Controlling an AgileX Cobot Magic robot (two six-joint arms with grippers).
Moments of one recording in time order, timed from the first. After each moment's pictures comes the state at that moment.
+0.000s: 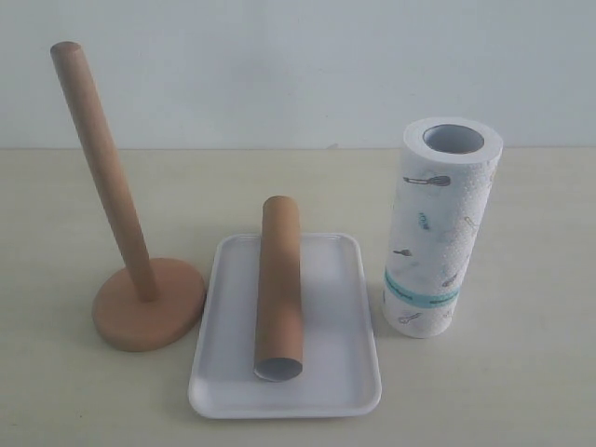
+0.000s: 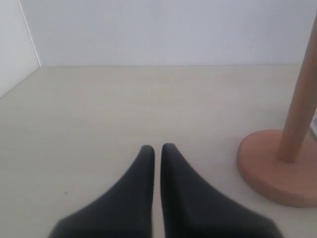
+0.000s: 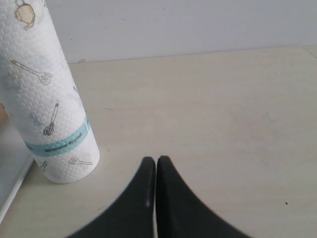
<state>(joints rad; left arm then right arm) 0.07 0.00 0.00 0.16 0.30 -0.14 0.04 0.00 0.00 0.12 0.33 -0.02</state>
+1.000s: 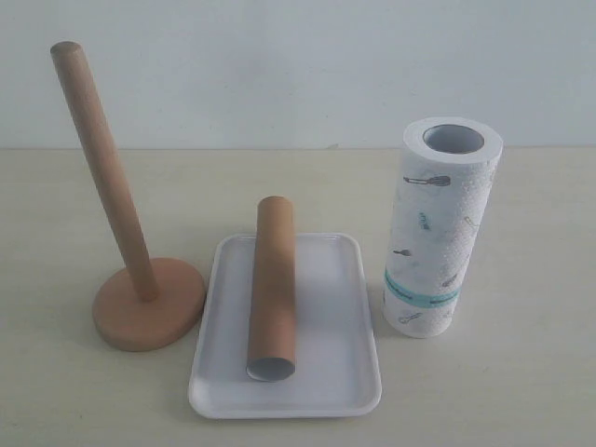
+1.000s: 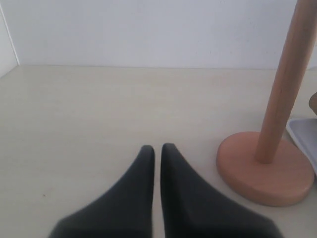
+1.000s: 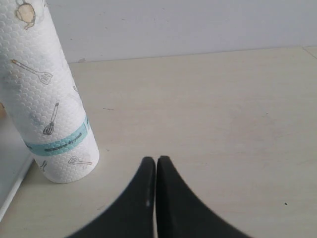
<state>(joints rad) 0.07 0.00 0.00 -0.02 0.29 0.01 0.04 0.00 0.00 0.12 0.33 -0.02</state>
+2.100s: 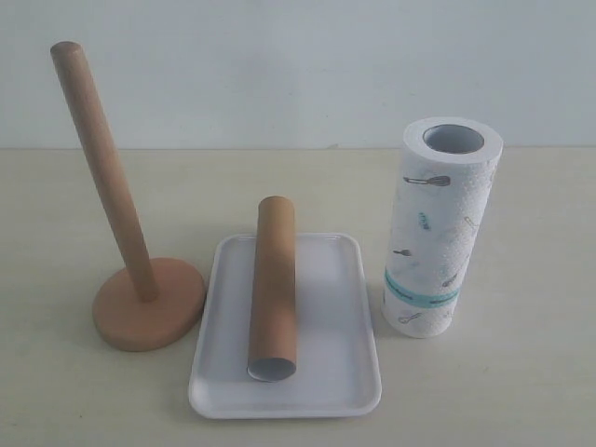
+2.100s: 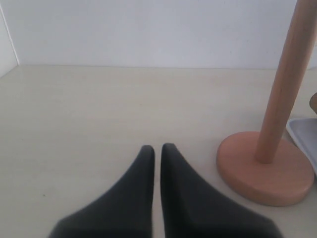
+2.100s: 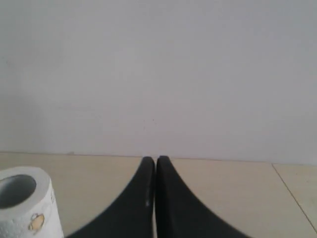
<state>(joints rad) 0.07 0.00 0.00 -0.02 0.29 0.01 0.04 0.53 -0.62 0.00 0.26 -0.03</state>
